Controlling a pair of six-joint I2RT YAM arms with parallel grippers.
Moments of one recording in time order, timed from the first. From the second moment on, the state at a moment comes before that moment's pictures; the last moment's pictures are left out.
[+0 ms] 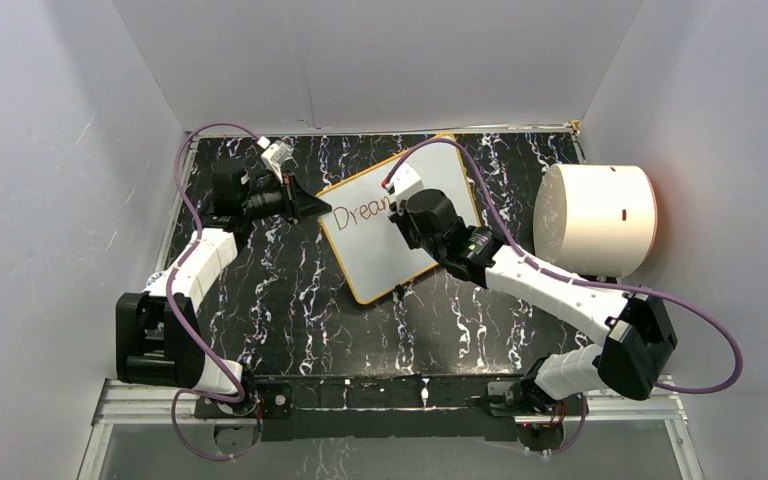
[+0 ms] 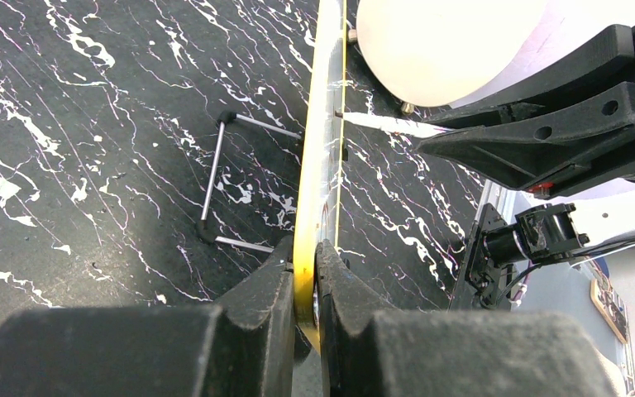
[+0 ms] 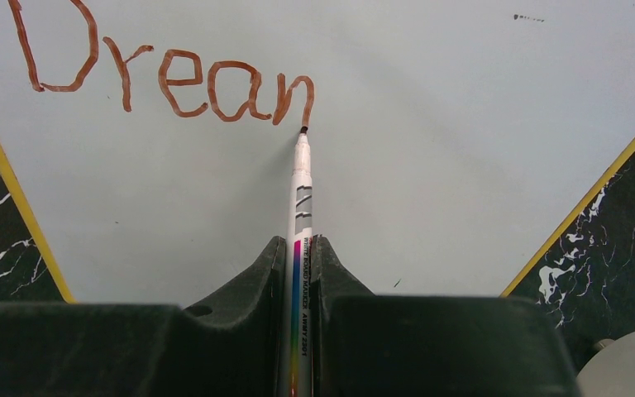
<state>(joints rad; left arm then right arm) -0.10 1.41 0.94 0.07 0.97 -0.26 0.90 1.37 1.10 -0.23 0.34 -0.03</state>
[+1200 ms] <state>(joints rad) -0.10 1.41 0.94 0.07 0.96 -0.26 0.87 1.38 1.10 -0.15 0.36 -0.06</state>
